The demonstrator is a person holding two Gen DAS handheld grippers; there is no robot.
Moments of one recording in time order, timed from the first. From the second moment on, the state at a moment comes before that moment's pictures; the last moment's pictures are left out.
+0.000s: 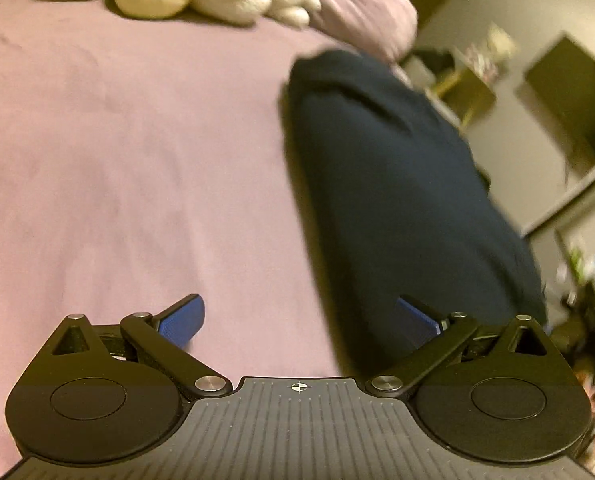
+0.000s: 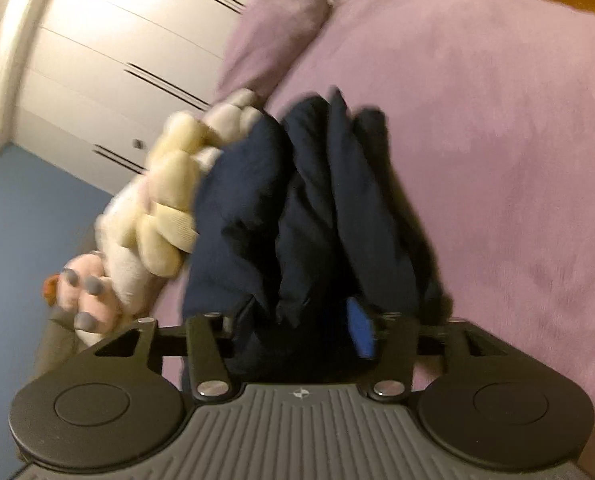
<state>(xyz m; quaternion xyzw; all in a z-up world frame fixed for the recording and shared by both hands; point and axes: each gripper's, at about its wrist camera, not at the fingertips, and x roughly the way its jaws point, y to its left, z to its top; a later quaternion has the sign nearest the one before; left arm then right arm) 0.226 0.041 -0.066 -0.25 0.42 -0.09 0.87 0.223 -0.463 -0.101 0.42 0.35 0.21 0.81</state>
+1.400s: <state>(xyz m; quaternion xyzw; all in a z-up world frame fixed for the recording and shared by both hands) 0.238 0.119 -0.062 -0.35 0.38 -0.02 0.86 0.338 -0.317 -0.147 0.49 0.44 0.27 0.70</state>
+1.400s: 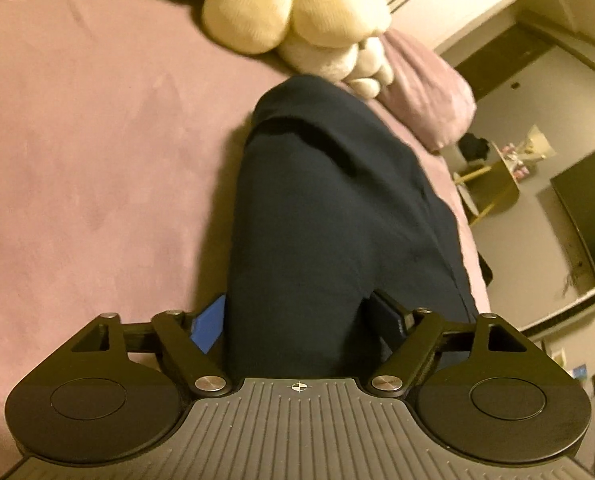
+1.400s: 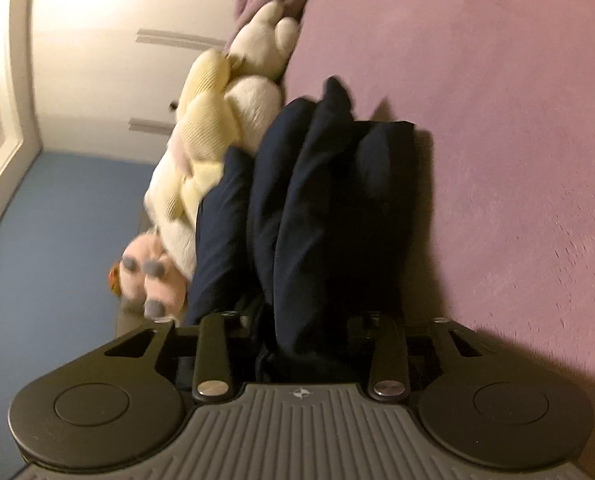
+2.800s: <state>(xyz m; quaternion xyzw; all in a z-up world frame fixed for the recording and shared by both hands) 0.283 0.034 -0.057 -0.17 0.32 0.14 0.92 0.322 -0.195 -0.098 0.05 0.24 0.13 0.96</state>
